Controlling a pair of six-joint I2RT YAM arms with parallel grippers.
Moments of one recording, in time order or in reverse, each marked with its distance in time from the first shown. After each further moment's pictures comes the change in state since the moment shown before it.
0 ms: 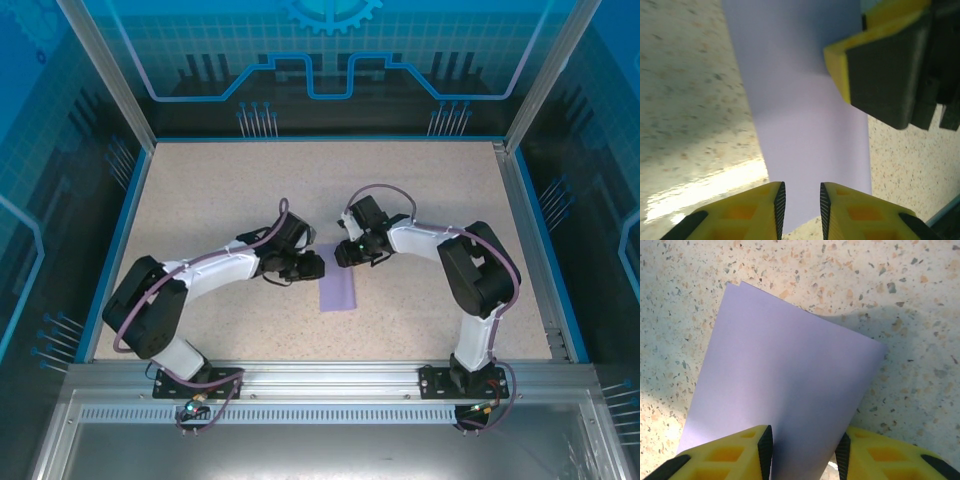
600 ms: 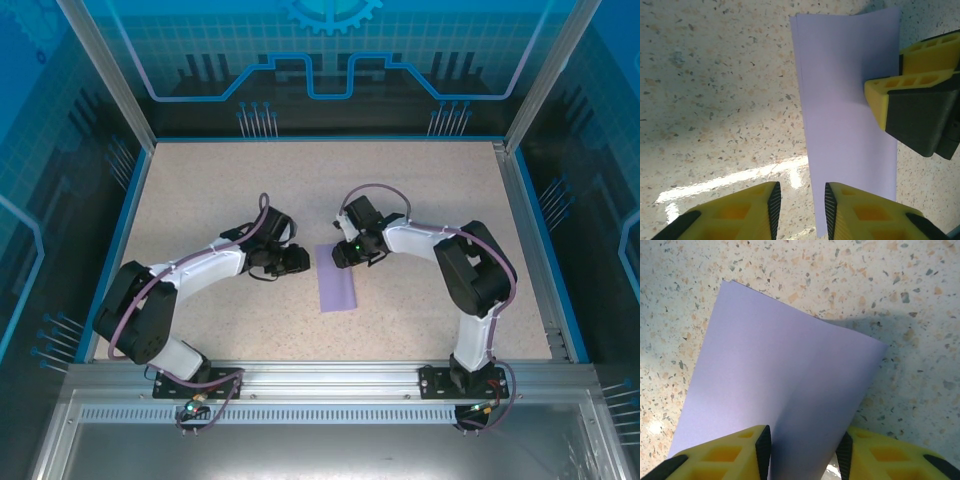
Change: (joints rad) left arm 0.097 -0.047 -0.031 -0.029 -0.022 0.008; right arm 0.026 0.020 0.037 -0.034 0.047 -0.032
